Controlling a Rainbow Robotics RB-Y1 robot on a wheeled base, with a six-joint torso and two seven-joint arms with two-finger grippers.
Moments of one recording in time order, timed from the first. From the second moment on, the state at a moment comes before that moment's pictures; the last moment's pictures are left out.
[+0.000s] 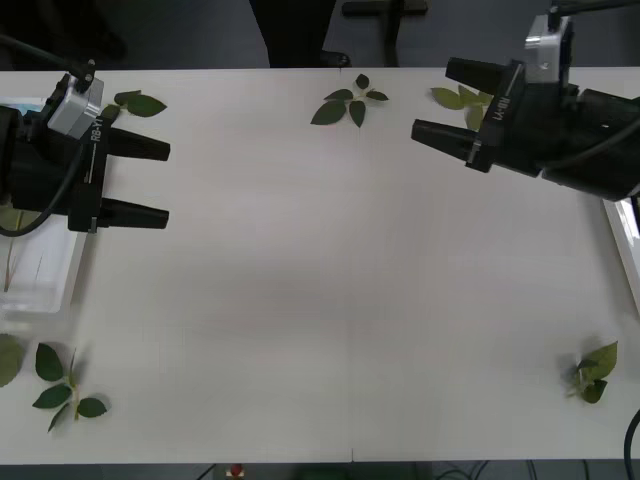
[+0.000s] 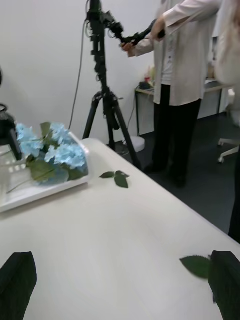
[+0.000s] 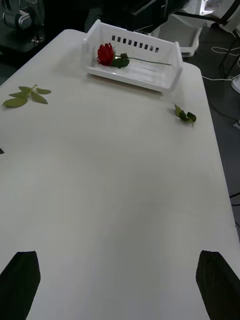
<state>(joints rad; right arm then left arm) -0.36 -0.44 -0.20 -1.77 -1.70 1.14 2.71 -0.38 0.86 0.07 -1.75 1.84 1.41 -2.63</state>
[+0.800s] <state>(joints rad) -0.23 -0.74 -0.50 -1.68 -1.68 1.67 2.71 -0.39 0.90 0.07 -1.75 1.79 1.41 -2.64</state>
